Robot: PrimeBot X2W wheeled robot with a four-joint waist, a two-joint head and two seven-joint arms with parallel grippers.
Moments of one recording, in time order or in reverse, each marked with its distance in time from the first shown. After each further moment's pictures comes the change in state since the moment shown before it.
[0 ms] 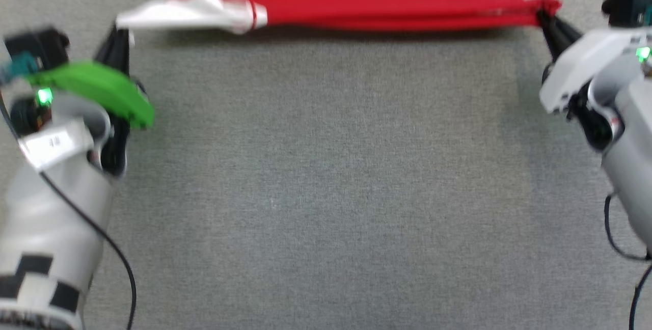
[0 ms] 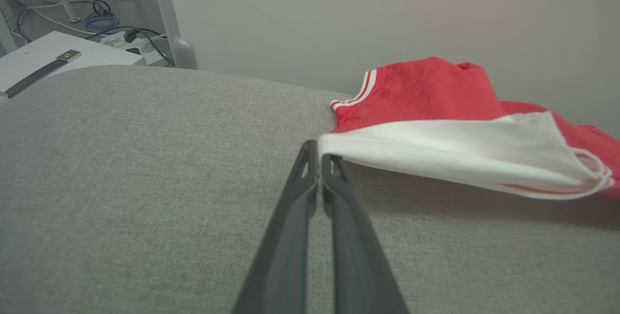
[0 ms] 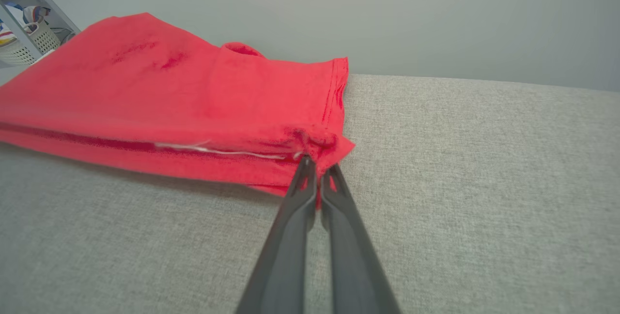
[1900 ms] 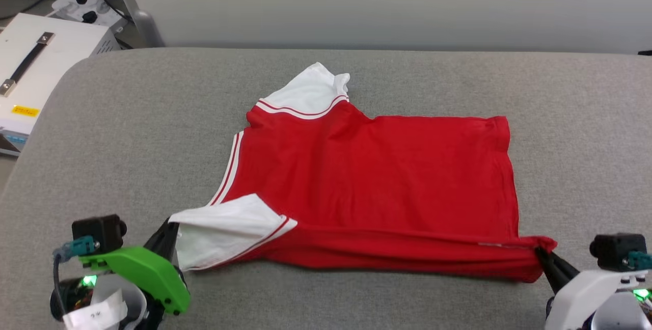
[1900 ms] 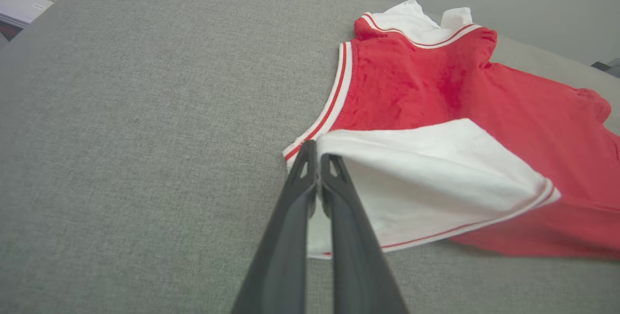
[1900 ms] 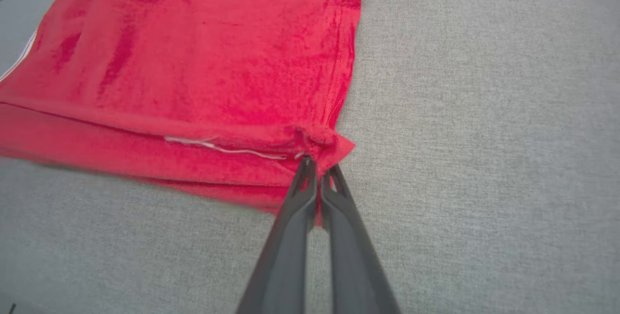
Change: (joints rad) left arm 0.872 0.142 0.062 -0.918 -0.036 0.332 0.332; right arm 1.126 0.161 -0.573 -0.991 -0.387 0.000 0.457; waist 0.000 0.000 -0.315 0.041
